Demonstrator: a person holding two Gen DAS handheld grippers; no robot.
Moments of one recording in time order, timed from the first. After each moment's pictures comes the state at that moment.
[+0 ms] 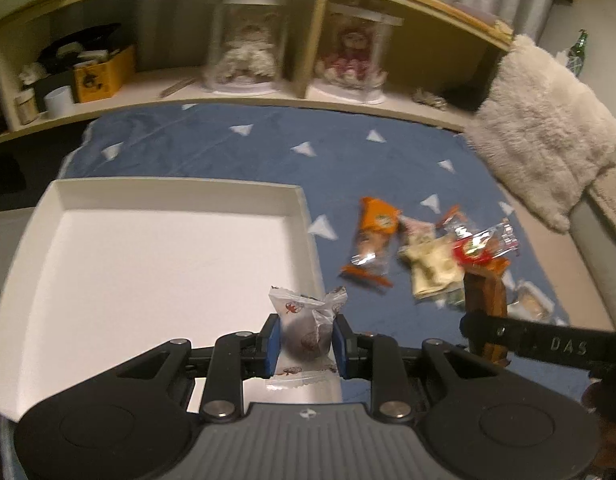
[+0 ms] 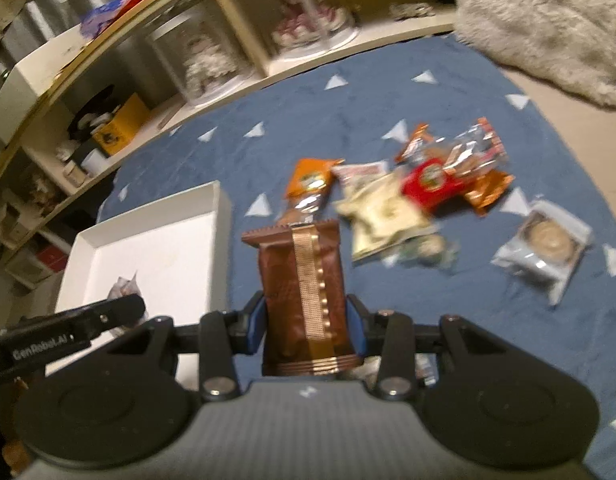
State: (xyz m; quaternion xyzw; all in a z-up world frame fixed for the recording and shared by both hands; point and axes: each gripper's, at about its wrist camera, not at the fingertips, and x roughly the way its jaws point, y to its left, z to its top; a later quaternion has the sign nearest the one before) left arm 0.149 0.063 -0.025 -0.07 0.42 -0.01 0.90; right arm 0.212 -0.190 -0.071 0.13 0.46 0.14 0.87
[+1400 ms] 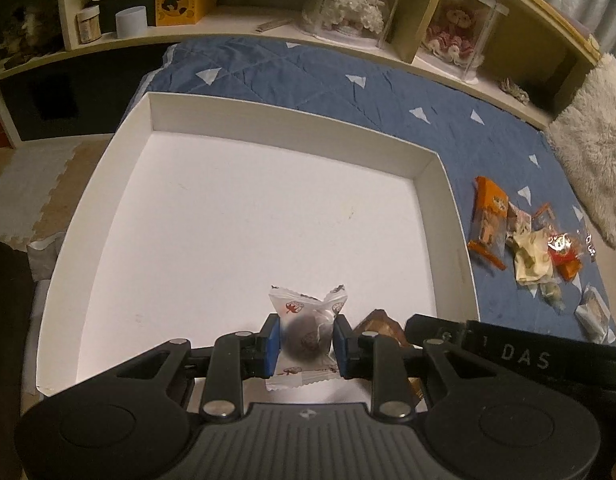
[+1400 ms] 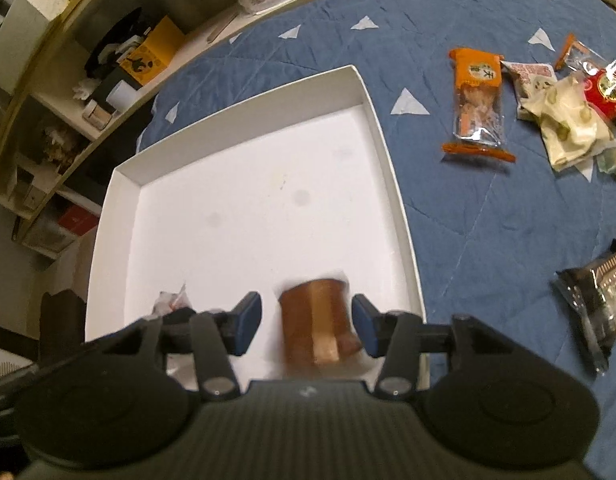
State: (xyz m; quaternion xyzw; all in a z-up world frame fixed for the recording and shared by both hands) left arm 0.154 0.171 -0.069 -0.12 0.48 0.04 0.87; right arm 0.225 -0.019 -0.114 0.15 0.53 0.18 0.81
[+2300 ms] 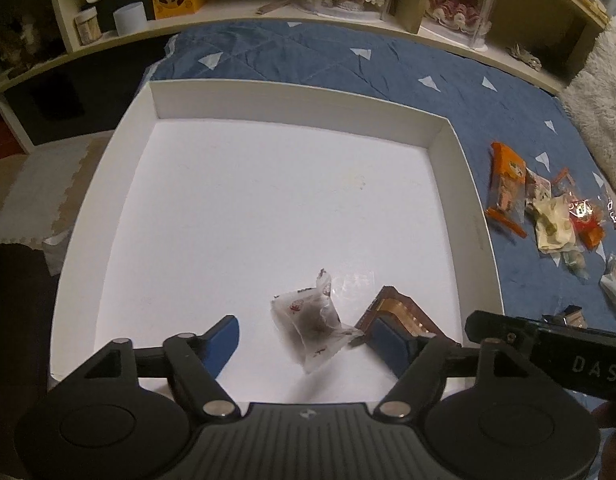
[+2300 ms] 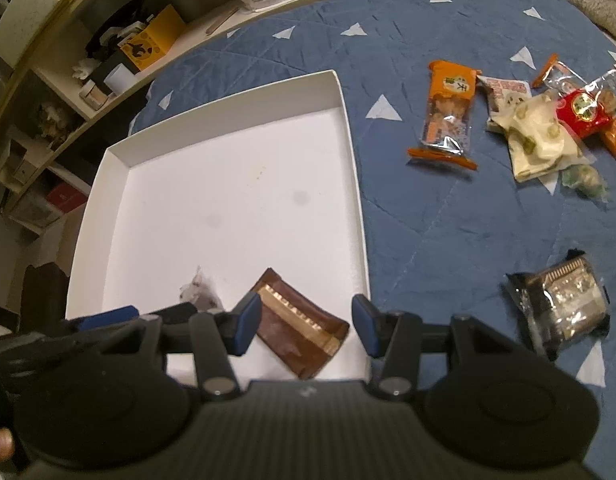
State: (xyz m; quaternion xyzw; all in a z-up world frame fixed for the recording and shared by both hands) left arm 0.153 0.163 -0.074 -0.07 0.51 0.06 0.85; right arm 0.213 -0.041 -0.106 0.11 0.53 0.17 0.82
